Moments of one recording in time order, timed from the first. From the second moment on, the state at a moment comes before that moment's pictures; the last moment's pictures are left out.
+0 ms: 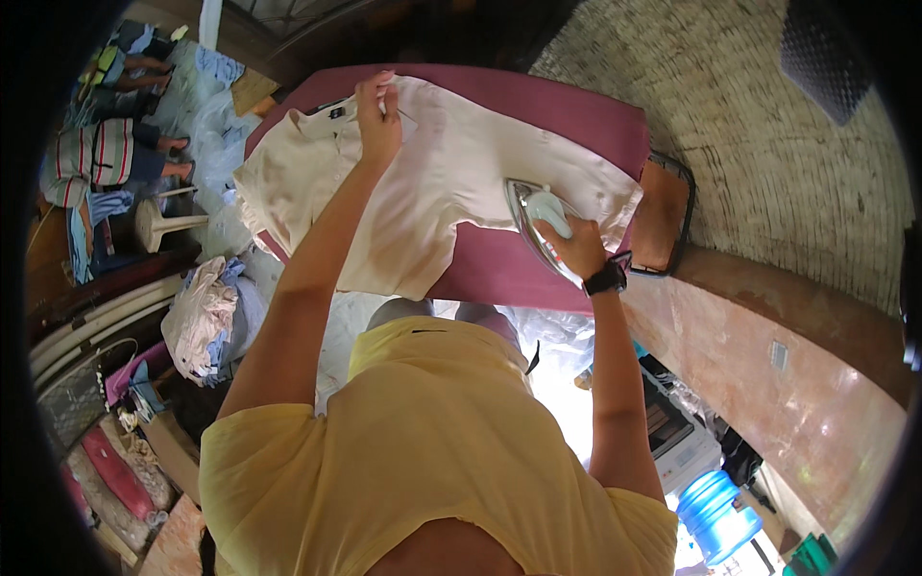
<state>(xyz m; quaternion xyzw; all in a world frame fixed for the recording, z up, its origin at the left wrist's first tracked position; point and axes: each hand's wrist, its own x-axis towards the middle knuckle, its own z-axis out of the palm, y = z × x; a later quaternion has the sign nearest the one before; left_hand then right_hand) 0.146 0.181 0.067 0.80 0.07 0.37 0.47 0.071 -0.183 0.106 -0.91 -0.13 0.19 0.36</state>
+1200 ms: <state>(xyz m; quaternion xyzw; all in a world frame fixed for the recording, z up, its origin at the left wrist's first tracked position) 0.084 0.150 0.004 0.83 0.01 0.17 0.53 0.015 -0.149 0.101 -0.88 -0.02 0.22 0.41</state>
